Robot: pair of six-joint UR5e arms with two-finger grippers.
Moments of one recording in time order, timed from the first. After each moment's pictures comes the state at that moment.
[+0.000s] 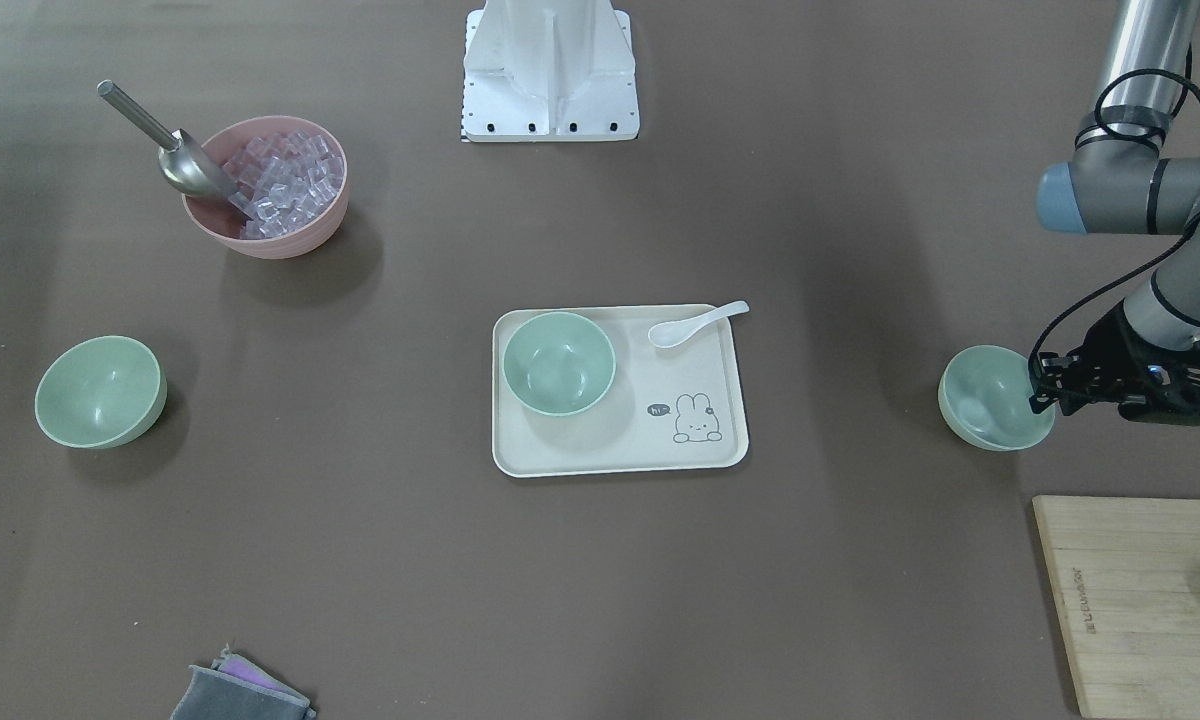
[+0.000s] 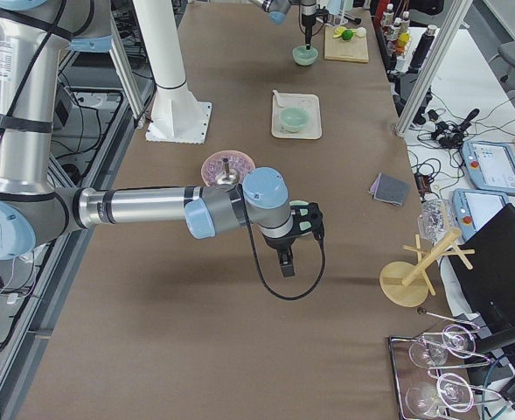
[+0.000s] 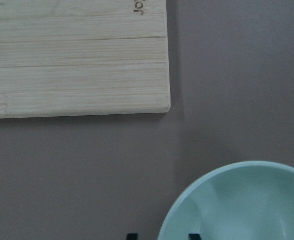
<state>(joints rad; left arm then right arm) -1.09 -1.76 -1.41 -2.12 -2.19 -0.61 1.55 -1.75 1.84 -1.32 2.35 0.09</state>
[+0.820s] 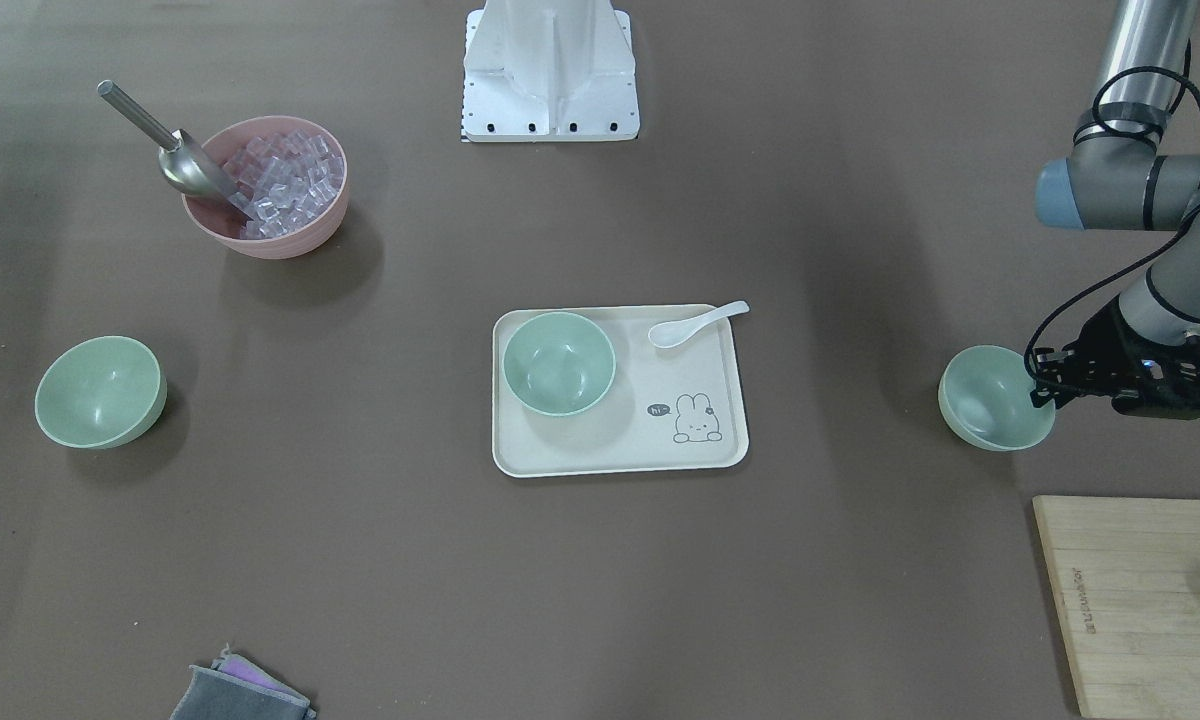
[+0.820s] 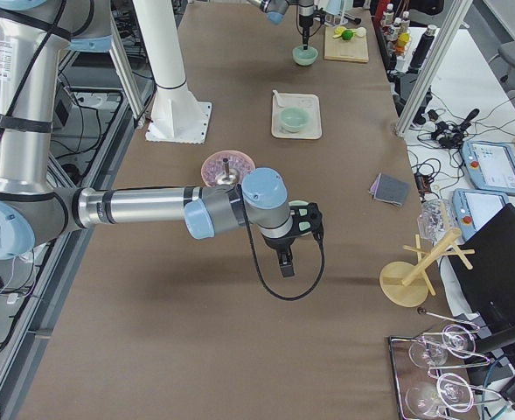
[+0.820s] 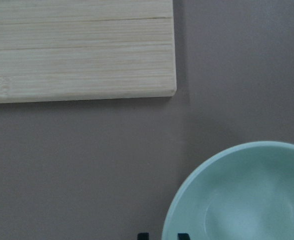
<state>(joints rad) -1.07 -1.76 -1.42 -2.12 -2.19 -0.62 1.55 -1.75 1.84 -1.31 2.35 0.09</state>
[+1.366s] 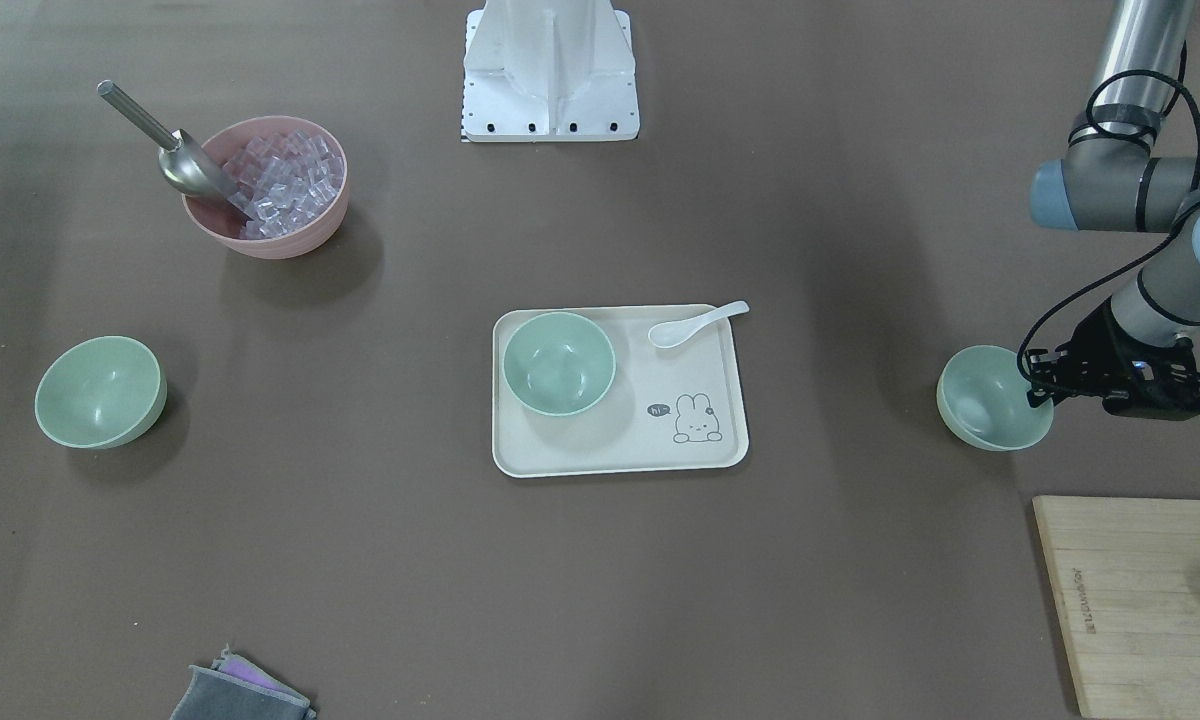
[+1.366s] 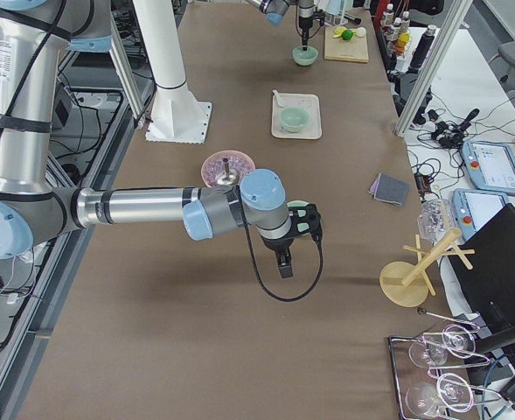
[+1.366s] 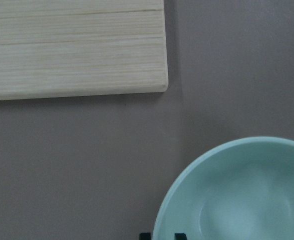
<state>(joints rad) -1.07 -1.76 -1.41 -2.12 -2.18 -0.61 1.55 -1.76 1.84 -1.31 2.35 0.09</state>
